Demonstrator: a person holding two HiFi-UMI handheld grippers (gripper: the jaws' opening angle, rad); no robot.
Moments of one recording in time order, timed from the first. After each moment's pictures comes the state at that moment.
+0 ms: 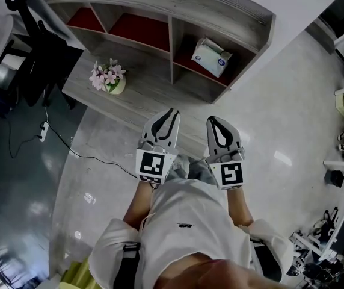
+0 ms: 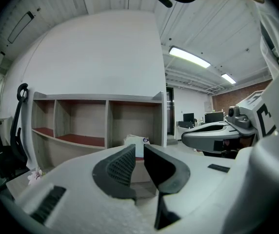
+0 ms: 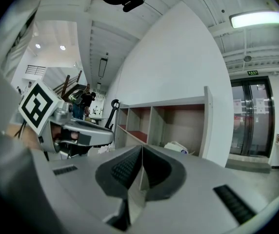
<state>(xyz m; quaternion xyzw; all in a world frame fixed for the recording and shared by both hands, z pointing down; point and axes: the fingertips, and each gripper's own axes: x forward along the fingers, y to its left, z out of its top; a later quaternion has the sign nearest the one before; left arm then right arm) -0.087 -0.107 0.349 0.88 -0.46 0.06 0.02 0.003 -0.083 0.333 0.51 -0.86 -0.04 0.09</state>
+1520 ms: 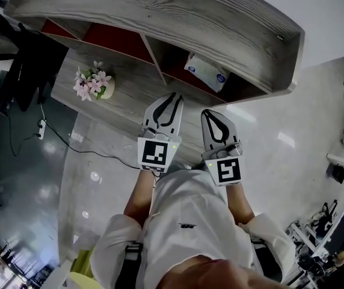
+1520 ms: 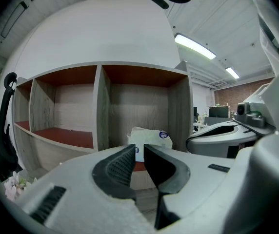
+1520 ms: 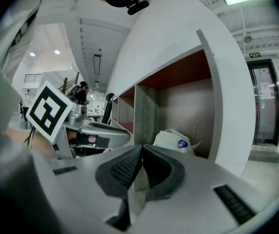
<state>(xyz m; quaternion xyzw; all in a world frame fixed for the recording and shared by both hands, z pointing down) -0.040 -0.247 0.401 0.88 -0.46 0.09 0.04 0.021 -0.203 0.387 0.49 -0.87 0.01 0.10</state>
